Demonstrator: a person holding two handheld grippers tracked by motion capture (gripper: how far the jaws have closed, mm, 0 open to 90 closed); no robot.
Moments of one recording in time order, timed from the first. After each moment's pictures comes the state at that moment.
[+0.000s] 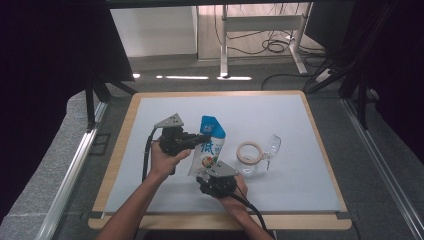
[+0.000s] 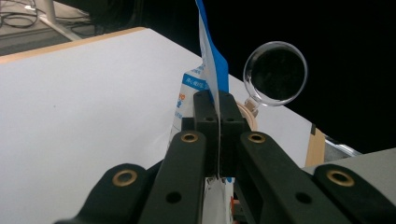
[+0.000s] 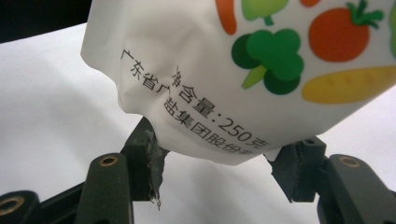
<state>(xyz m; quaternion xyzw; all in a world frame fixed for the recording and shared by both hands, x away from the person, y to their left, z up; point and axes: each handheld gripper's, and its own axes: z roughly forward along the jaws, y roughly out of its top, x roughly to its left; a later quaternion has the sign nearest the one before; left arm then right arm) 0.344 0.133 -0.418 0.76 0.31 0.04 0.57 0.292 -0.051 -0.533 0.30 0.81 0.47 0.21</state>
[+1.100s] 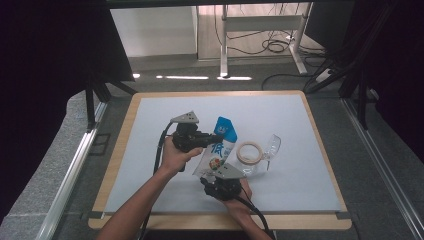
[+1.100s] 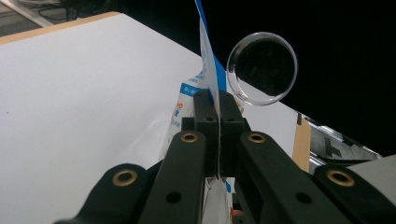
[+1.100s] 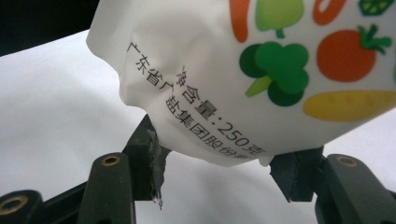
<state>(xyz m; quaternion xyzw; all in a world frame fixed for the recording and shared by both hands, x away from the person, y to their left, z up) 0.360 0.102 -0.416 0.78 0.29 0.01 0.55 0.284 -0.065 -0.534 0.33 0.79 0.48 0.20</state>
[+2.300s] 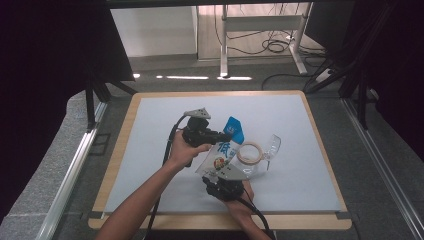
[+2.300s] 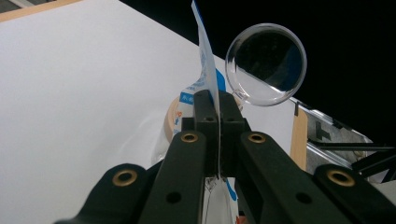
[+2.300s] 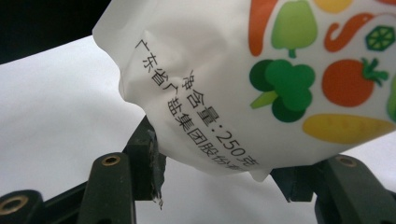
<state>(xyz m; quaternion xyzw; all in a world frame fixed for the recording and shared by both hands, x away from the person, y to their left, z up) 0.380 0.079 -0.414 0.80 0.28 -0.02 0.53 0.281 -0.071 -0.533 0.33 0.78 0.49 0.21</state>
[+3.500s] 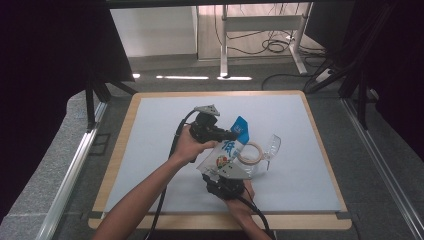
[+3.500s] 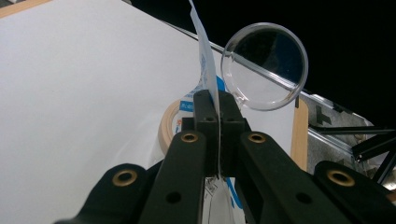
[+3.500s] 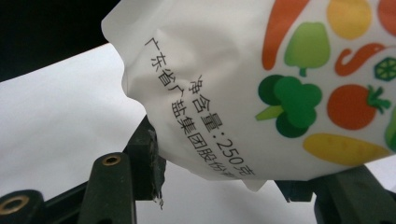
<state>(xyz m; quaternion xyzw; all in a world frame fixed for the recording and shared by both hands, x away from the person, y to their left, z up) 0.389 0.061 -0.405 0.83 0.26 -0.03 0.50 0.280 -0.072 -0.522 0.34 0.77 0.50 0.22</state>
